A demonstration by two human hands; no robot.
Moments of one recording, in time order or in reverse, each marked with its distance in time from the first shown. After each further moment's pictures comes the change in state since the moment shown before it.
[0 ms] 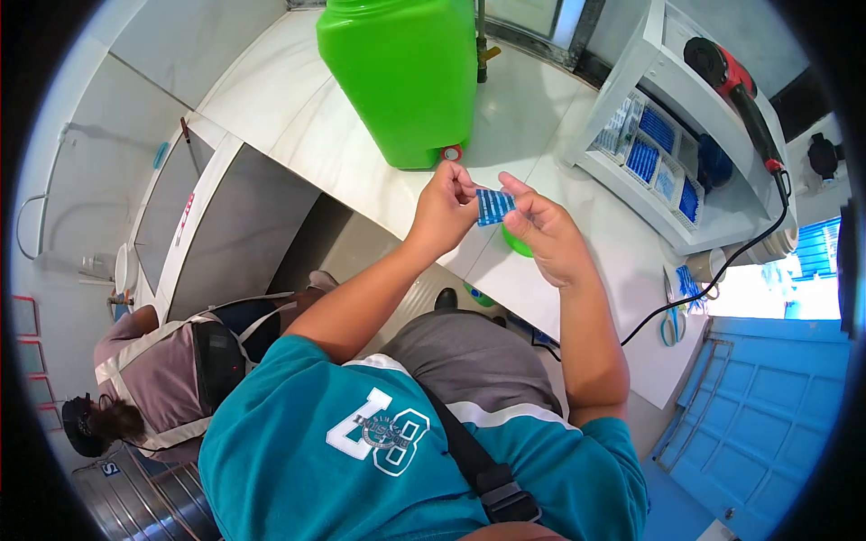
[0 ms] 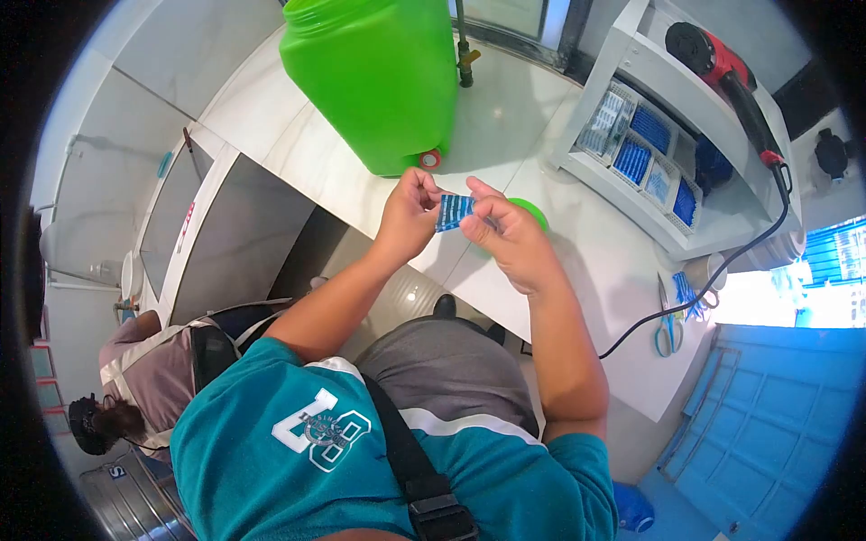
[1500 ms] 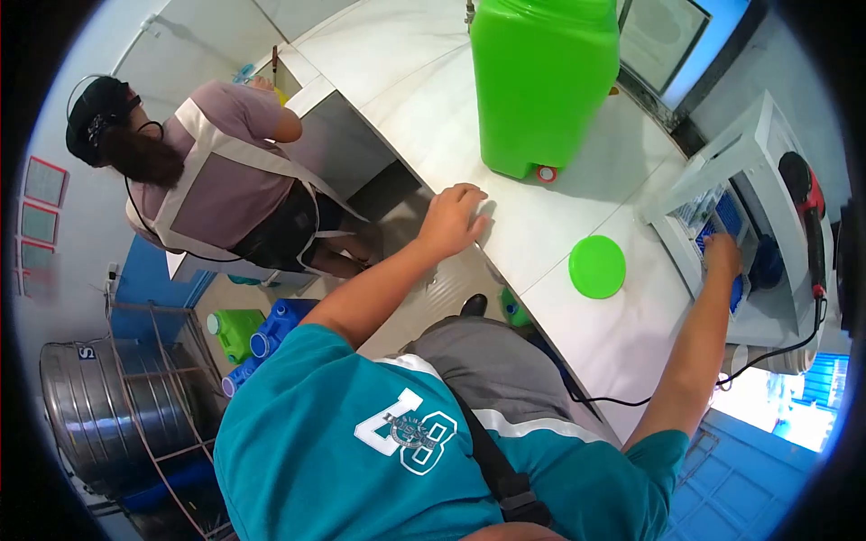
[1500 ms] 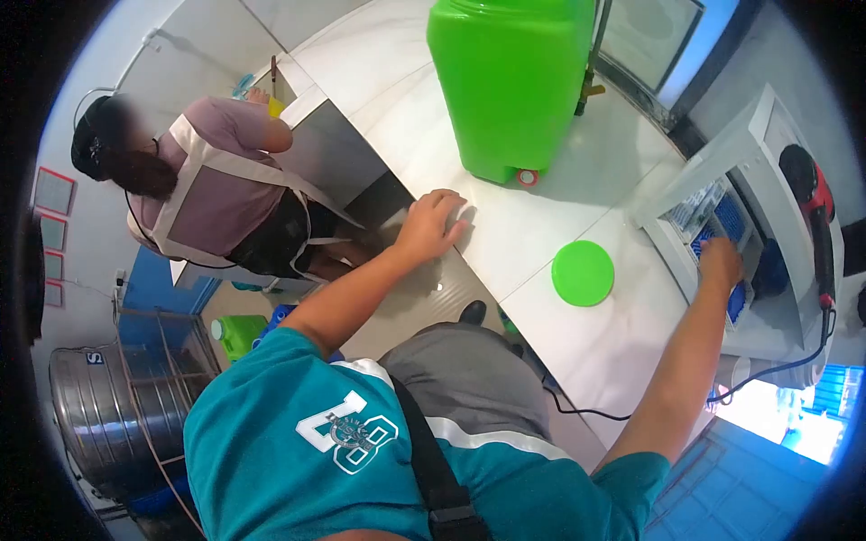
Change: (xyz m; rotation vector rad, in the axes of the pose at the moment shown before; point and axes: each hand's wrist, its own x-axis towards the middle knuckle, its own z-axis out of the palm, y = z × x) left_hand -0.054 -0.097 -0.113 0.943 0.233 0.282; right_hand 0.069 -0.053 -0.255 -1.876 0.634 0.576
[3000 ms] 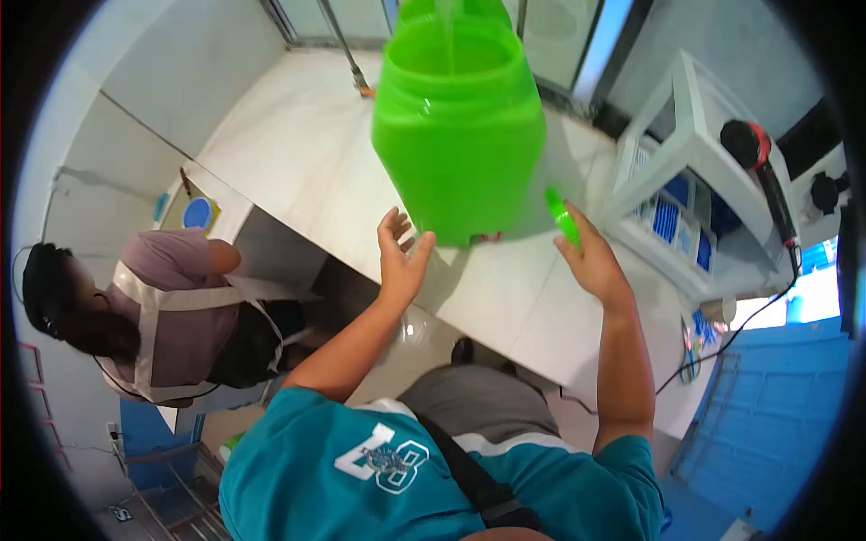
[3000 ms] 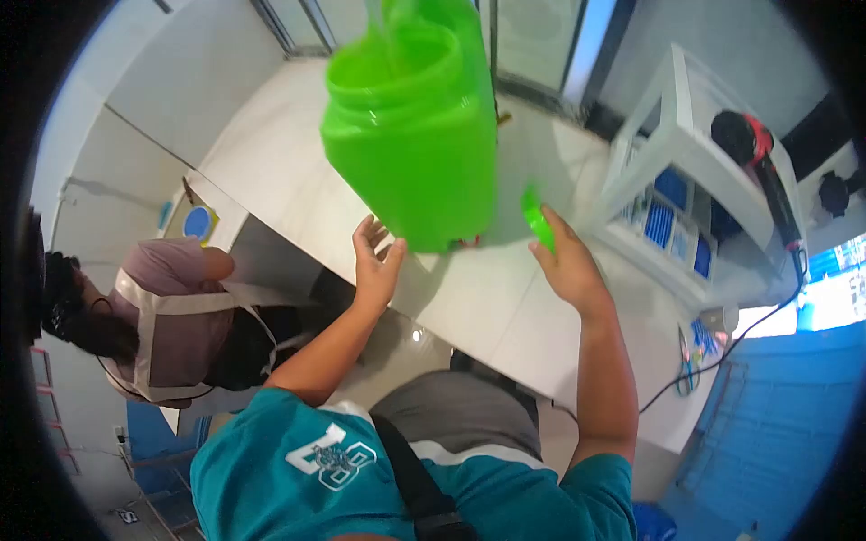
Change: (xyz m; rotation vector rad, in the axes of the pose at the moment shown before) left_hand 0.083 -0.020 0.014 -0.751 0.217 -0.287; right_hand -0.154 -0.167 -0.043 0.931 -0.115 -0.502
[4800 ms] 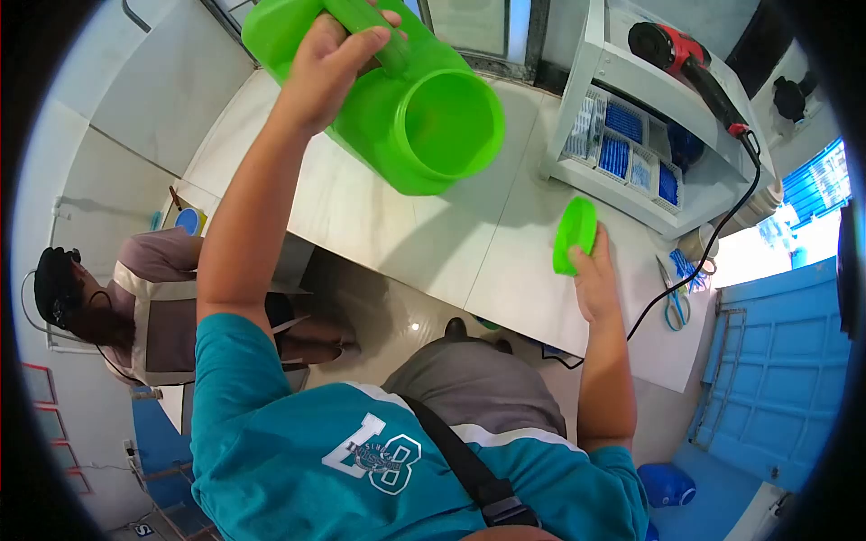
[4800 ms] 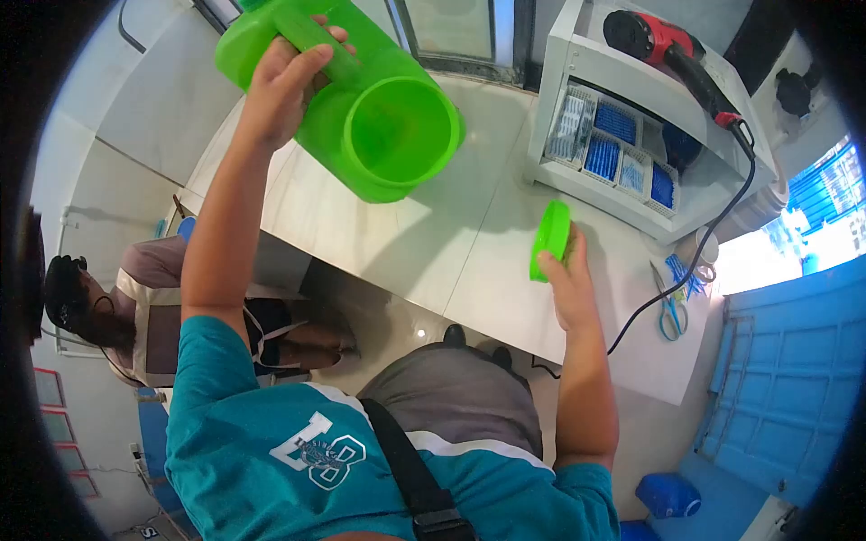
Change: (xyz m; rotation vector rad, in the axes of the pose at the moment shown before) left_hand 0.132 0.284 0.033 -0.231 -0.573 0.379; right_hand -0.145 0.078 -0.012 1.240 0.192 0.173
